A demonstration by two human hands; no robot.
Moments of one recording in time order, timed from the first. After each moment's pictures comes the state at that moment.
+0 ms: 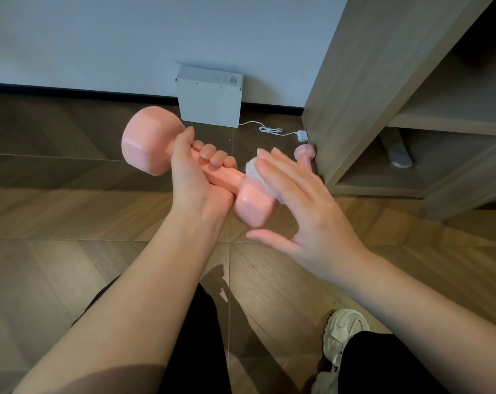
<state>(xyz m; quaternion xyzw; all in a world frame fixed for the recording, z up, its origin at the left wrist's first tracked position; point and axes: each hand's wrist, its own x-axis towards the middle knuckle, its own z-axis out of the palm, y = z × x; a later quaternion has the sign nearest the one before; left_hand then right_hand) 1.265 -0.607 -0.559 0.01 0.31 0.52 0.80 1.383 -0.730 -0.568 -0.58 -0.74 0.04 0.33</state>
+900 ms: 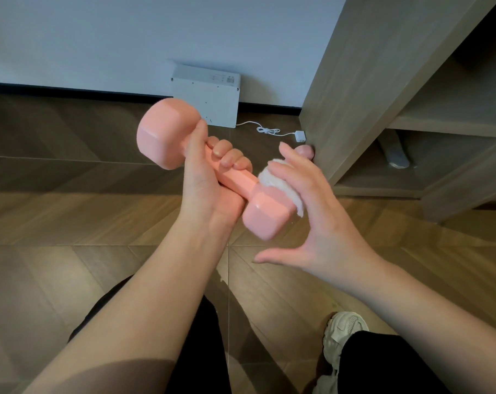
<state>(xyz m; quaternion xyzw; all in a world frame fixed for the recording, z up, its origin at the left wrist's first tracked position) 1.274 -0.605 -0.561 0.03 0.24 0.49 0.84 1.388 -0.726 -0.567 -0.59 -0.70 0.15 0.37</state>
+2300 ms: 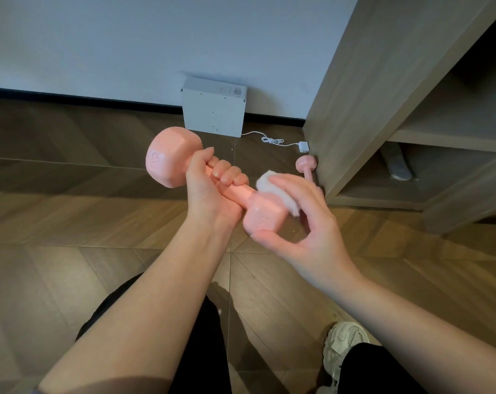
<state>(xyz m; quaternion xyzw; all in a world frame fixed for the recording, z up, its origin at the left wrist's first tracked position) 1.271 -0.600 -0.576 -0.01 0.30 0.49 0.82 1.377 -0.723 -0.587 -0.59 -0.61 0.18 0.50</state>
